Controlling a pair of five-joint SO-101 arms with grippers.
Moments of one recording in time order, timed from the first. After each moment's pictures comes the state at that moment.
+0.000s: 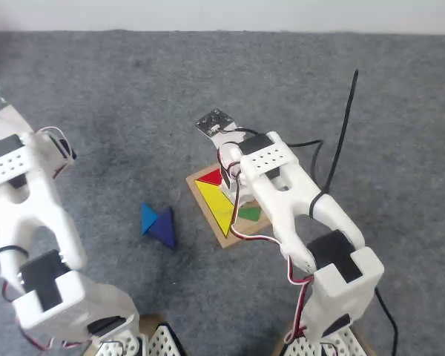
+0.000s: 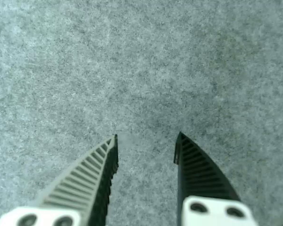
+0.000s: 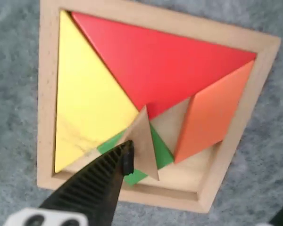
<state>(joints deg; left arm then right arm) -35.5 3.3 16.4 62.6 13.1 -30.6 13.8 12.1 65.7 12.9</state>
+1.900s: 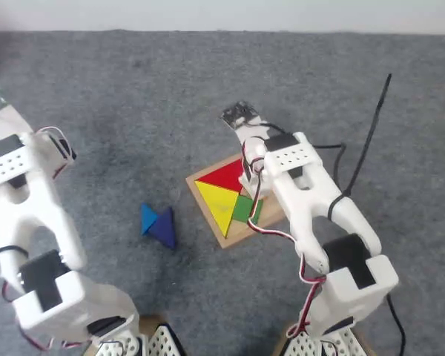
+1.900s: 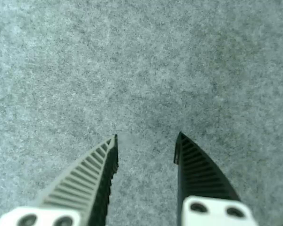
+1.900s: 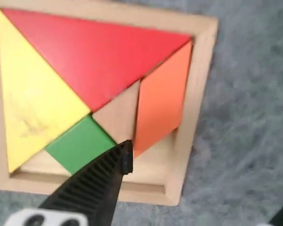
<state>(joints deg) -35.5 3.3 16.4 62.6 13.1 -24.2 9.2 18.9 61.3 15.7</state>
